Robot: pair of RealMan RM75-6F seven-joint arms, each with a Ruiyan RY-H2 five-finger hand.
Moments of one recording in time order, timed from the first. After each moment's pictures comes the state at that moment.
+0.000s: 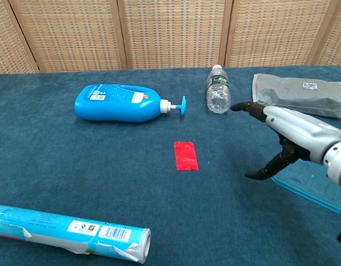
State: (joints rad) left arm -0.04 -1.16 -0.05 -1.58 1.51 1.56 0.03; right arm 0.42 -1.70 0.19 -1.65 -1.21 1.16 -0.42
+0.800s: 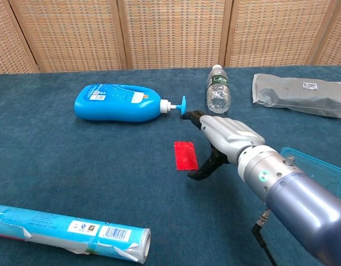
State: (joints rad) left arm -0.06 -1.16 -0.07 -1.56 1.46 1.51 -0.02; right arm 0.60 -2.01 0.30 -1.43 -1.03 1.15 -0.61
